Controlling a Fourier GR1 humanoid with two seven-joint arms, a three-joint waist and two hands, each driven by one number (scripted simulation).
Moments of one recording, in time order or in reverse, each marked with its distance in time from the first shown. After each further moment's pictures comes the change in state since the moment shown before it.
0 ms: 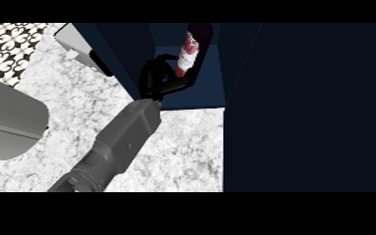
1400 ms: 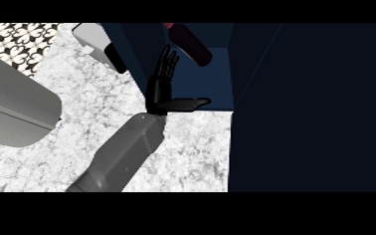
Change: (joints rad) left arm 0.189 0.026 -0.106 -0.355 -0.124 0.047 -0.092; right arm 0.047 -0.004 -0.007 -0.048 0.016 -0.008 0.015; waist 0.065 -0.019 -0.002
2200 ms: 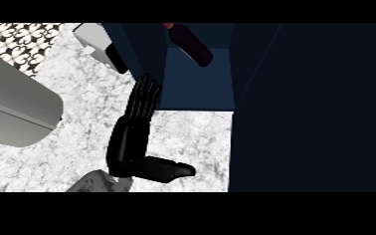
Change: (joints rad) left arm 0.461 0.313 -0.194 -1.001 -0.158 0.267 0.304; right arm -0.021 0.013 0.050 -0.086 0.022 -0.046 0.089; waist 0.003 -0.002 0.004
